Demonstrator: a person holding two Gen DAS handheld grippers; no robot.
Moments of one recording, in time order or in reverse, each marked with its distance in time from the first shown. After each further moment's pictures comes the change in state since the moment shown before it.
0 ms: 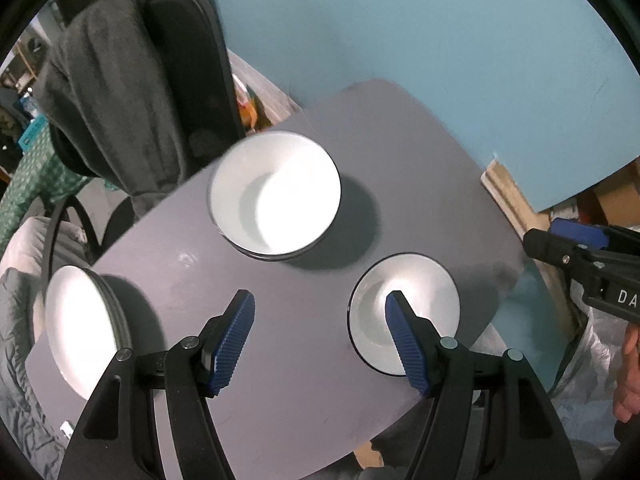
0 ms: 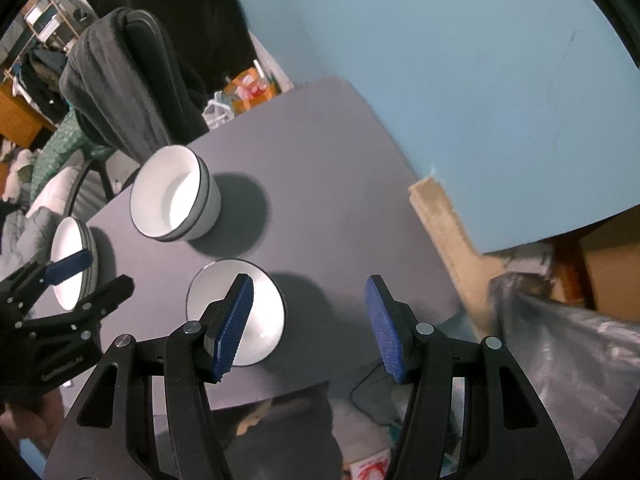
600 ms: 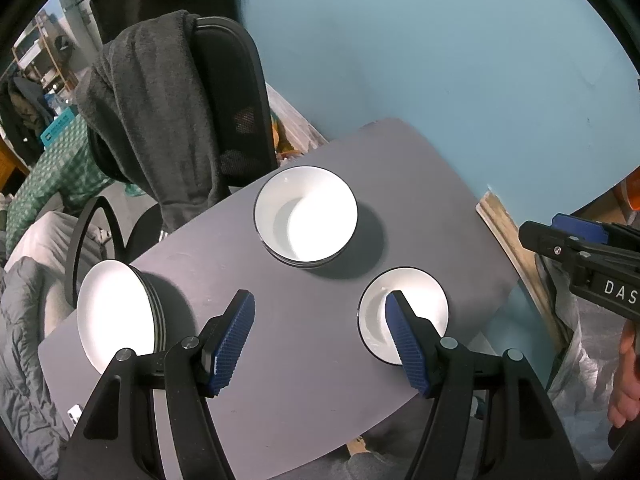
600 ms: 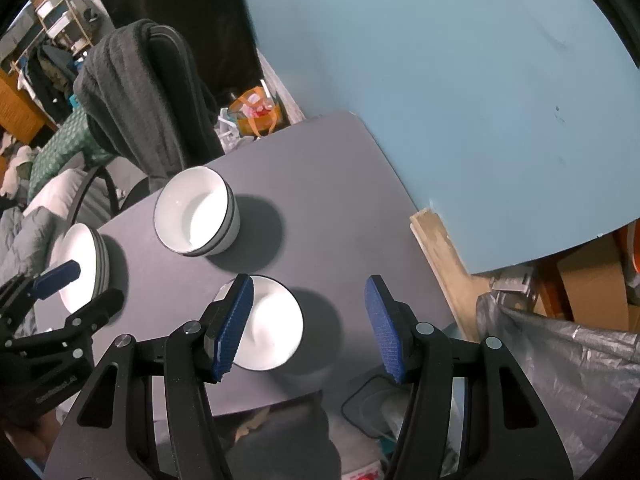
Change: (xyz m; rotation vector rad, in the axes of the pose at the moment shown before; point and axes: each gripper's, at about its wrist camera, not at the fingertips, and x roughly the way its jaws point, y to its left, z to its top) left arm -0.065 0.010 -0.010 -0.059 -0.094 0.045; right arm -0.048 0.033 0.008 -0.047 -0.083 -0.067
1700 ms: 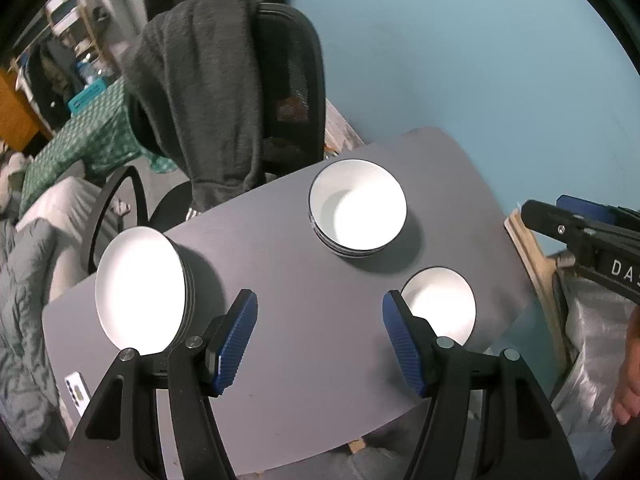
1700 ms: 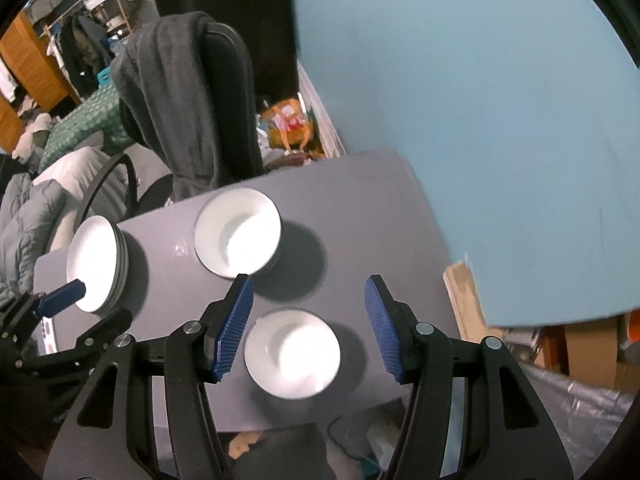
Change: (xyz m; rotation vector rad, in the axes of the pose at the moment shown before) left arm -0.007 0.038 -0.012 -0.107 -0.004 0.064; right arm 0.007 0.056 0.025 -0.143 -0.023 0.014
